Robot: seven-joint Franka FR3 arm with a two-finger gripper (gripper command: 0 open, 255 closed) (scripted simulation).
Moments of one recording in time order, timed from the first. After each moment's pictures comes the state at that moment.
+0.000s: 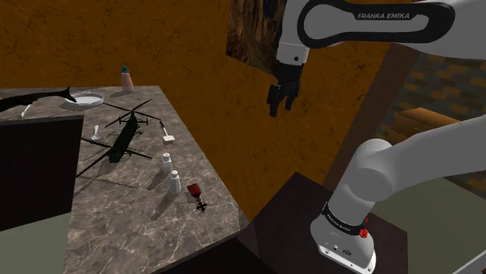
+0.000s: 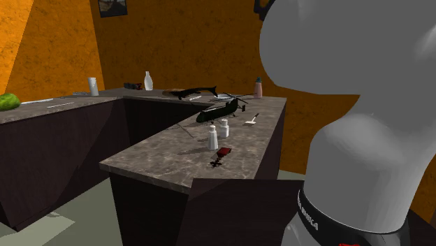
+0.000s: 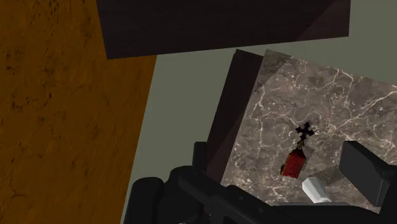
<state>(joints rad) 0.01 -0.75 0.05 -2.44 0.01 1.64 0.12</state>
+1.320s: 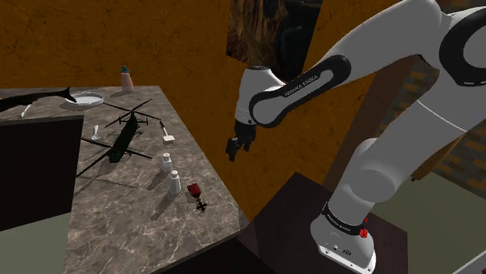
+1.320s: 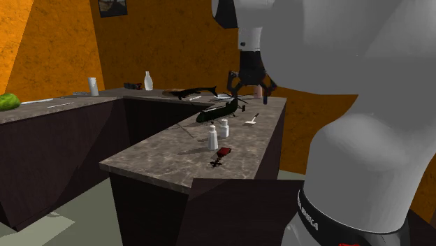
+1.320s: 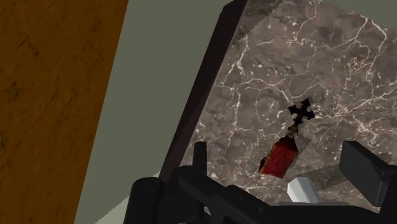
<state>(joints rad) 0.06 -0.30 0.15 -2.67 0.03 2.42 0.17</state>
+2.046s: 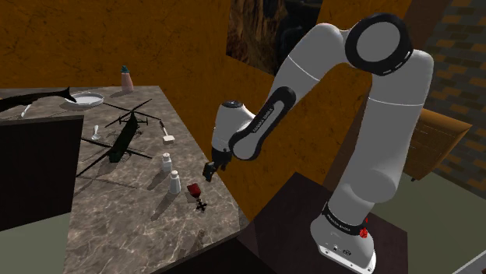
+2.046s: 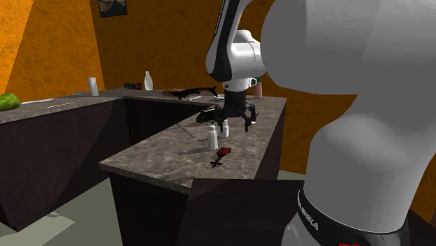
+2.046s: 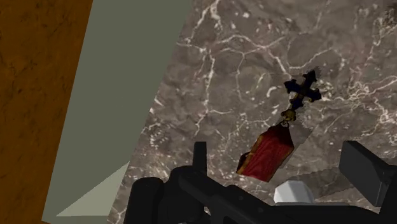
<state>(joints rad) 0.08 0.19 0.17 -2.52 -0.18 2.82 0.34</state>
